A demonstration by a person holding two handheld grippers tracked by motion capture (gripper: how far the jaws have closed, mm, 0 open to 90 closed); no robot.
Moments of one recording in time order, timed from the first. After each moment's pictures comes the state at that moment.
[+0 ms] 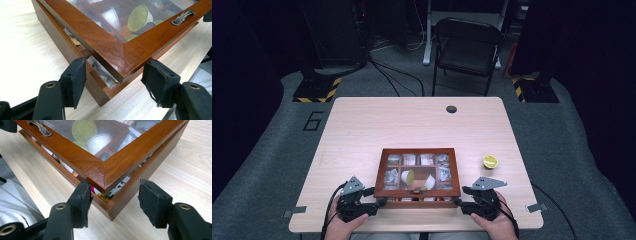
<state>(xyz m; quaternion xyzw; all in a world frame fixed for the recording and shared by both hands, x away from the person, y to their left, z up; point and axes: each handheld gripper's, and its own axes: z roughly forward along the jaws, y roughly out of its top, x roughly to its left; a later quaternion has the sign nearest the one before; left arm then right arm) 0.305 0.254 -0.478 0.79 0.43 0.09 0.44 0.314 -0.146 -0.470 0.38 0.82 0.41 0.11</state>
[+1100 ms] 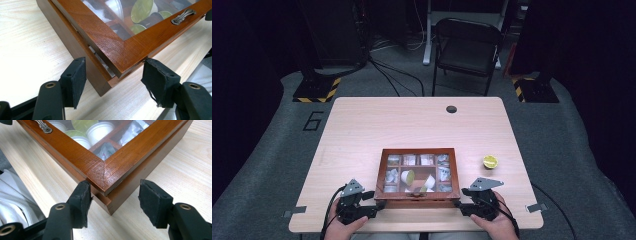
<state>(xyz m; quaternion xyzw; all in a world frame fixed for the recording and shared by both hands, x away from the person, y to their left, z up) 0.300 0.257 -0.484 0.79 0.44 0.08 0.42 0.316 -0.145 -0.477 0.38 0.83 0.39 0.10</state>
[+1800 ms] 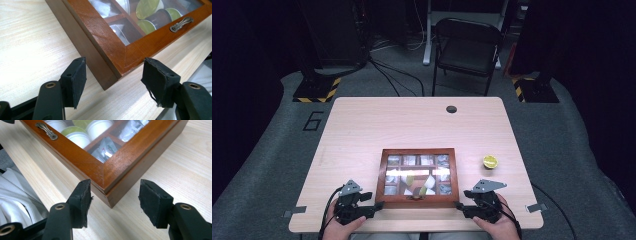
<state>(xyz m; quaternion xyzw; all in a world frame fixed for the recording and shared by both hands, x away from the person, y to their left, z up) 0.301 0.264 -0.487 0.78 0.46 0.07 0.41 0.311 -0.152 -0.477 0.38 0.83 0.39 0.10</state>
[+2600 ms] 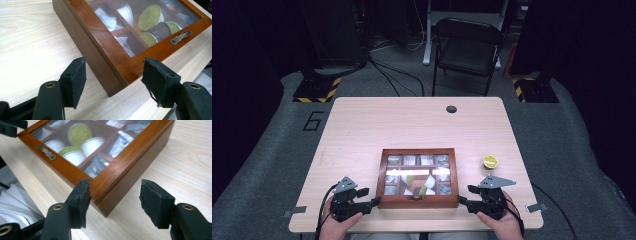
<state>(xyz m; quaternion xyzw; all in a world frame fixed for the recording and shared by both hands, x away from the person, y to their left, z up) 0.305 0.272 -0.478 0.77 0.47 0.08 0.43 0.316 -0.165 -0.466 0.40 0.80 0.43 0.10</state>
